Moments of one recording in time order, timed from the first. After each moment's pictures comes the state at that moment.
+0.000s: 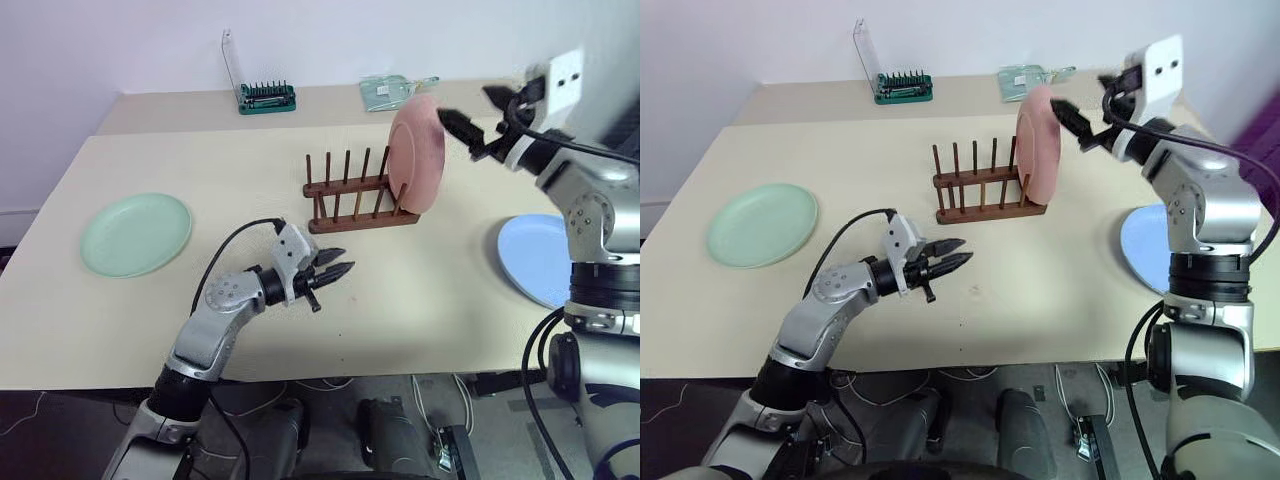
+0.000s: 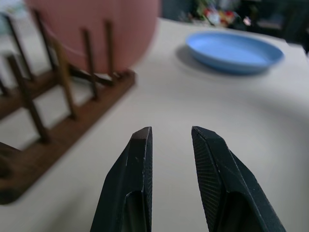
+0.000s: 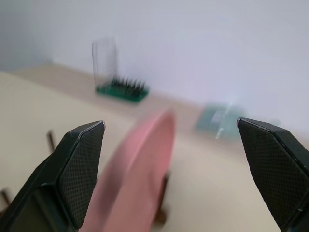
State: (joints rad) left arm -0.35 0.26 -0.18 -0.18 -0.28 0.37 -0.68; right arm -0.87 -0.67 -0.18 0.14 0.40 0.48 0.61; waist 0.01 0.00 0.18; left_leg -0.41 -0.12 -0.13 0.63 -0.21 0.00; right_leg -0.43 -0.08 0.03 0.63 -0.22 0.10
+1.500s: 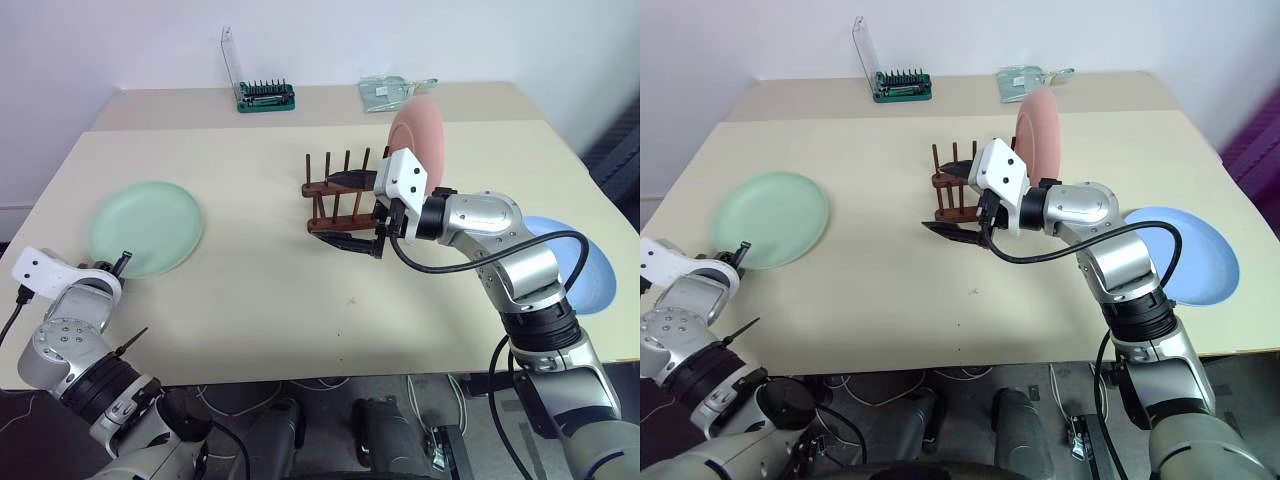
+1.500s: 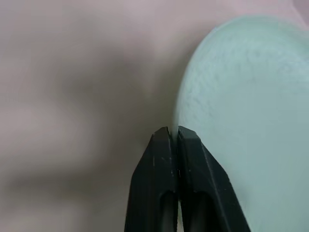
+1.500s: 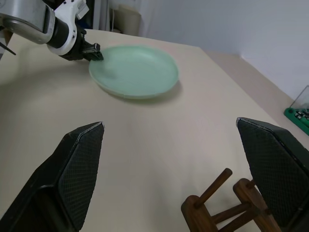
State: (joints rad) left arm -0.52 0.15 1.00 -0.13 -0.53 1.03 0.28; right arm -0.69 -0.52 0.19 -0.17 0.33 0.40 0.91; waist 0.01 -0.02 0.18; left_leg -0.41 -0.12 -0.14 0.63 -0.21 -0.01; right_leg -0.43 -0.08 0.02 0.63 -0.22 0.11
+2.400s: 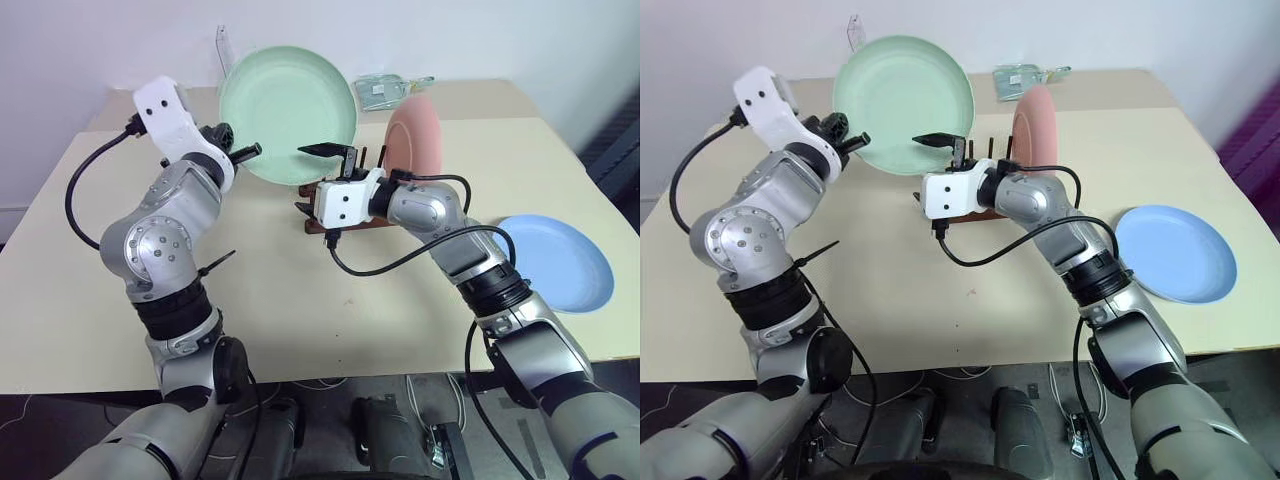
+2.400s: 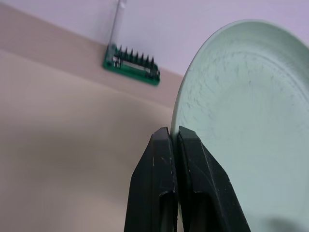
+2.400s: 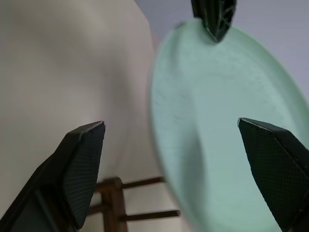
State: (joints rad) left arm -0.86 0.04 0.43 -0.33 -0.57 1.16 0.38; right arm -0.89 -0.43 0.40 0.27 -0.38 -0.28 0.57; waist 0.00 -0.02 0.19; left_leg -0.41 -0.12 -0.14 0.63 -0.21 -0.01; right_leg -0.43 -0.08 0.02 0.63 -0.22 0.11
